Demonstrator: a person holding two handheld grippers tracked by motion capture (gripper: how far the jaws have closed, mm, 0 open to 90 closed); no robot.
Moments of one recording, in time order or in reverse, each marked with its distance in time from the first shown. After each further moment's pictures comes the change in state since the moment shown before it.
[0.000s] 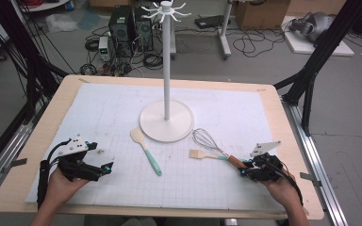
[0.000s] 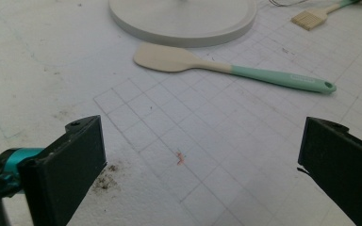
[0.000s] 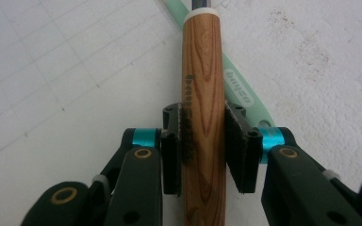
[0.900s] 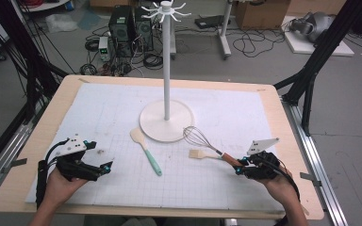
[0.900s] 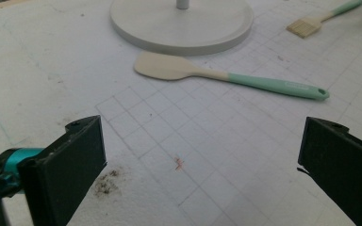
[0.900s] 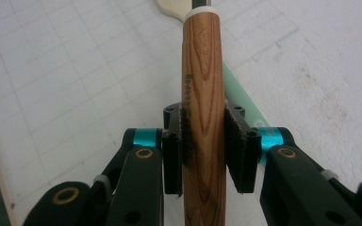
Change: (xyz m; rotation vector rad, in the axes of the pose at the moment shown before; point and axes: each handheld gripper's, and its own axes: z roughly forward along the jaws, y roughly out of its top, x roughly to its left) left arm -0.003 0.005 -0.005 -0.025 -0.003 0.007; right arm 0.015 0.023 -0.011 -0.059 0.060 -0.054
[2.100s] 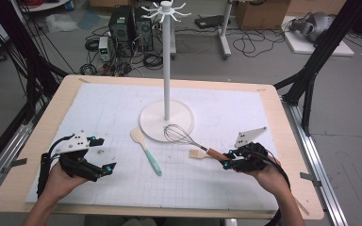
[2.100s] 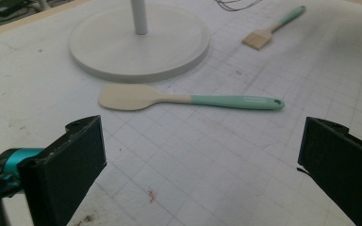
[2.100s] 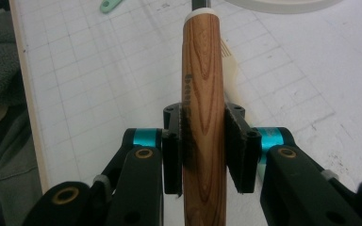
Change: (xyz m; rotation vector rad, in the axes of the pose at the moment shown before) left arm -0.003 0.021 0.001 -0.032 -0.165 0.103; right arm 0.012 0.049 0.003 -0.032 0.110 -0.098
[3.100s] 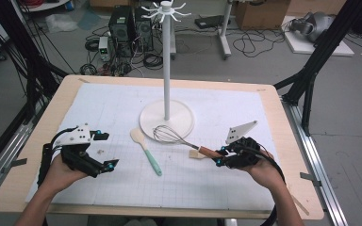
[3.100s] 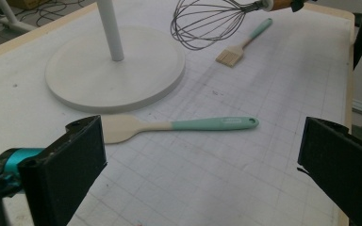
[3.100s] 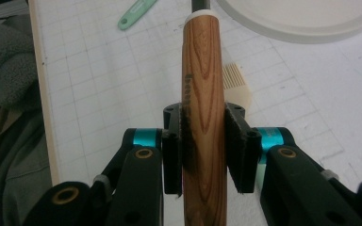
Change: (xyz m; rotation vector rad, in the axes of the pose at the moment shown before) left arm 0.000 0.029 0.001 0.006 -0.075 0.057; right arm 0.005 0.029 0.005 0.020 0.039 -0.059
